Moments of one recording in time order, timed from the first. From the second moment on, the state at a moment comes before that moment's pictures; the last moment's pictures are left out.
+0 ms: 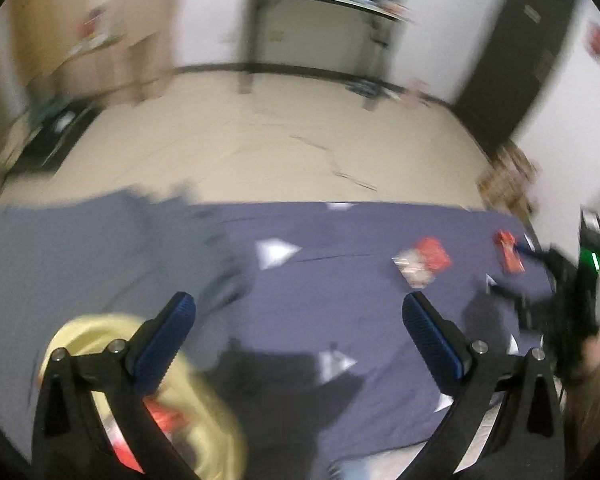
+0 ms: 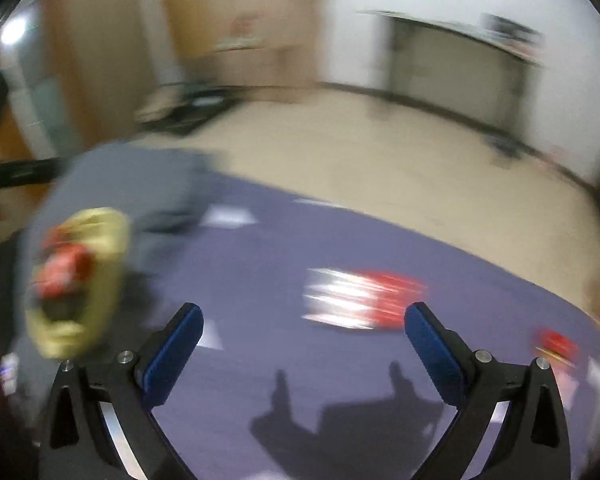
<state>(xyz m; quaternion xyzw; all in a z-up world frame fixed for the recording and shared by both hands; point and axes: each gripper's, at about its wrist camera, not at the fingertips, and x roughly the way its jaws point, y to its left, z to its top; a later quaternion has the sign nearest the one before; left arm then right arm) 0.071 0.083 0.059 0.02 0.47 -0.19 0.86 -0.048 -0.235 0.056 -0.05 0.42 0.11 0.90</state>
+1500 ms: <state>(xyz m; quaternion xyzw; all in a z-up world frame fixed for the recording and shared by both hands) -0.023 0.298 0.075 -0.02 0.47 0.00 0.88 -0.050 -0.044 0.058 -0.06 0.42 0.32 0.85</state>
